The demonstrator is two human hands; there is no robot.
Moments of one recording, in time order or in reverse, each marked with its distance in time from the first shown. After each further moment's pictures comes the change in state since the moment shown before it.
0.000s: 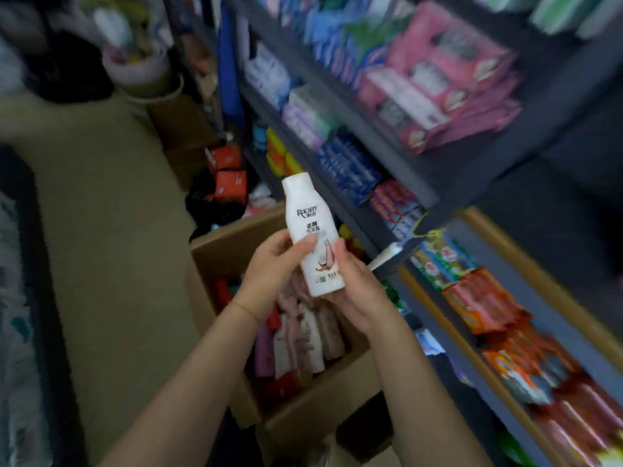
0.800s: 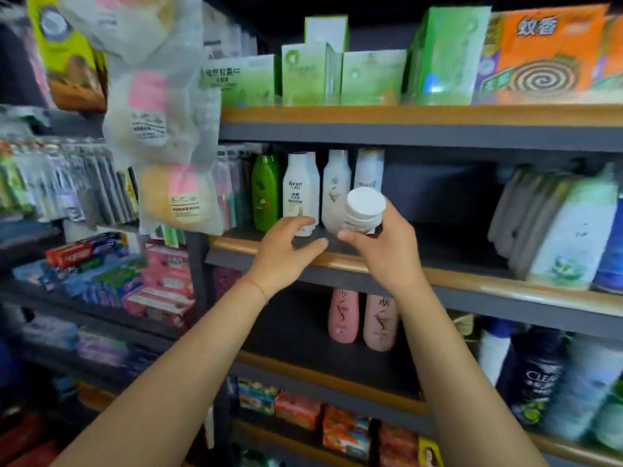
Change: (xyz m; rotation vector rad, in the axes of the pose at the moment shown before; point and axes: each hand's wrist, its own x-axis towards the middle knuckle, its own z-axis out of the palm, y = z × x) left_hand -0.126 0.209 0.365 0.603 -0.607 0.996; right_hand -0.347 -0.263 -0.172 -0.673 1.027 -1.099
